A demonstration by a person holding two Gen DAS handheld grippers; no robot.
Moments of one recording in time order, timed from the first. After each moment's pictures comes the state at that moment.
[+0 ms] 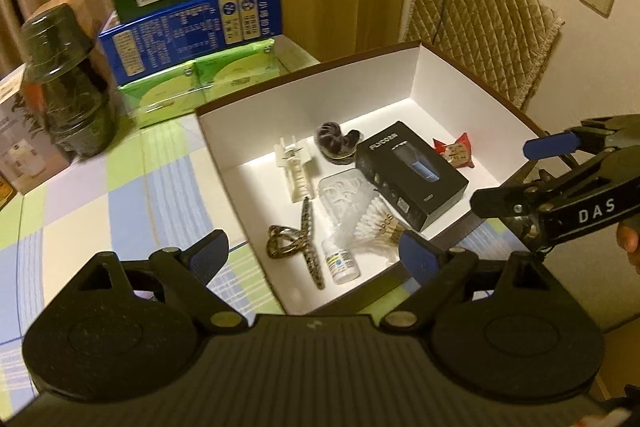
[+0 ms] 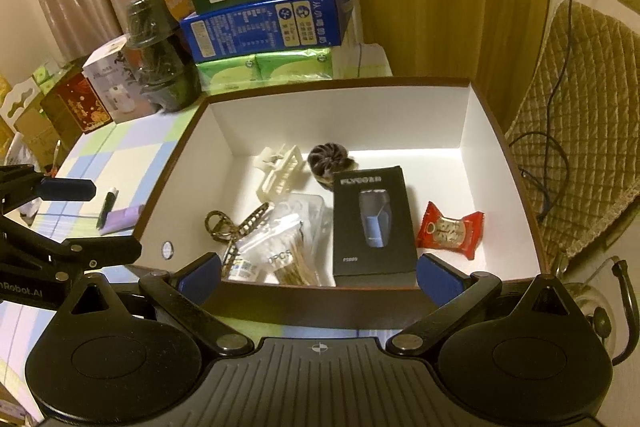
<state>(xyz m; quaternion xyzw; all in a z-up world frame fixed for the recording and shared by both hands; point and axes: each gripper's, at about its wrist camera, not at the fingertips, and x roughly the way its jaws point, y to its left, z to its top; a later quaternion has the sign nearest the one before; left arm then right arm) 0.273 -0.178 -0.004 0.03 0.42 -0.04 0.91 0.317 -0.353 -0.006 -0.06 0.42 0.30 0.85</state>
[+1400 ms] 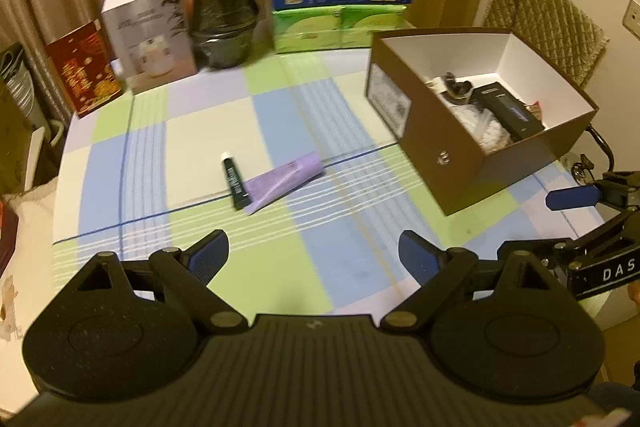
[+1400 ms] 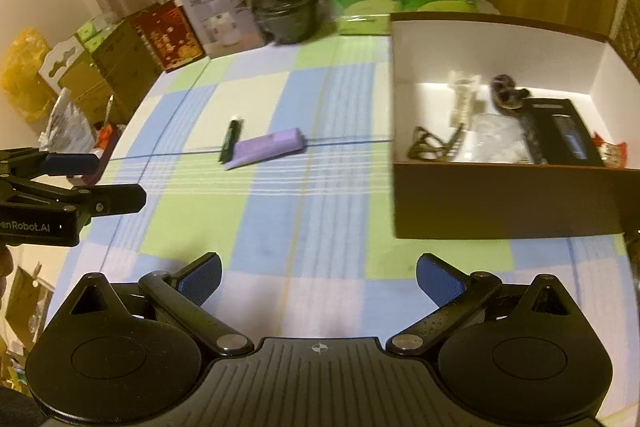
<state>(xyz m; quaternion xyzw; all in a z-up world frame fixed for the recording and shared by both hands) 0.130 -0.007 -0.010 -0.02 0.44 0.03 0.90 0.171 -0.199 -0.040 -0.05 0.47 0.35 0.81</state>
